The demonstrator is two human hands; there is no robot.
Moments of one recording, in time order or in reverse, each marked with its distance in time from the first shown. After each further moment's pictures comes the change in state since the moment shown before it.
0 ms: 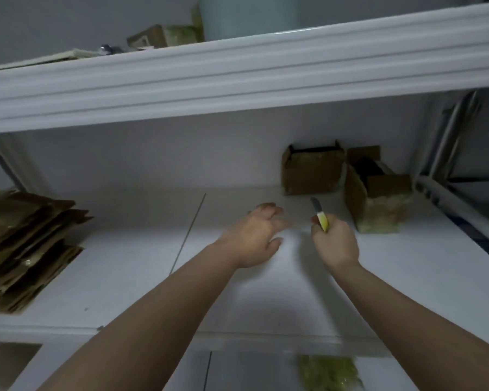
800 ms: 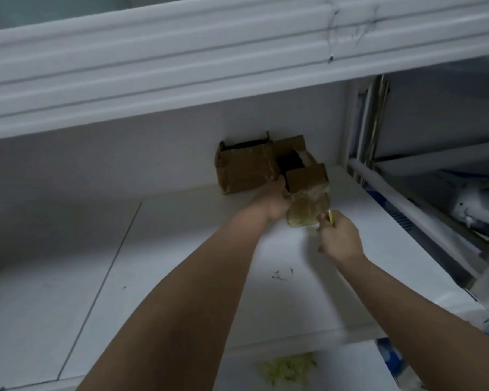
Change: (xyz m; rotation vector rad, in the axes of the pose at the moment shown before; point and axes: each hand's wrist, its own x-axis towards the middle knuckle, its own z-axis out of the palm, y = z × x) left_hand 0.186 0.107 0.027 -0.463 -0.079 -0.232; right_hand 0.042 0.101 -0.093 0.081 0.052 0.225
